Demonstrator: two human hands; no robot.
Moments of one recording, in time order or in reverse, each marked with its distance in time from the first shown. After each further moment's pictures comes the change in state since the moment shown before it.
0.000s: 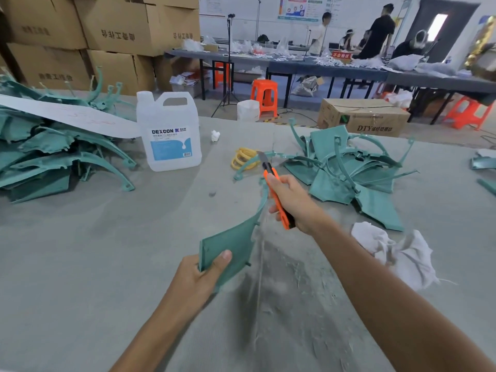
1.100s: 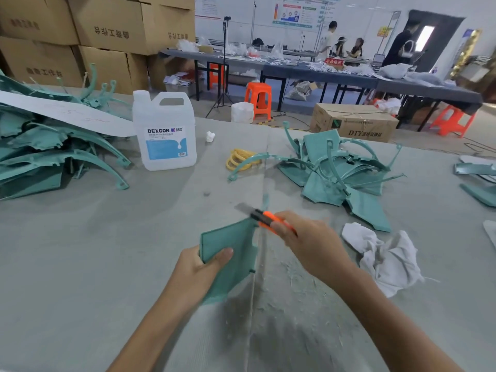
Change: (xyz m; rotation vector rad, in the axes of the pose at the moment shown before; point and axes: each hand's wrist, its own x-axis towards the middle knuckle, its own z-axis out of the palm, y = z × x) left_hand 0.001 0.021 0.010 -0.238 0.017 -0.102; right_hand -0.112 0.009 -0.022 -1.138 0.104 -0.431
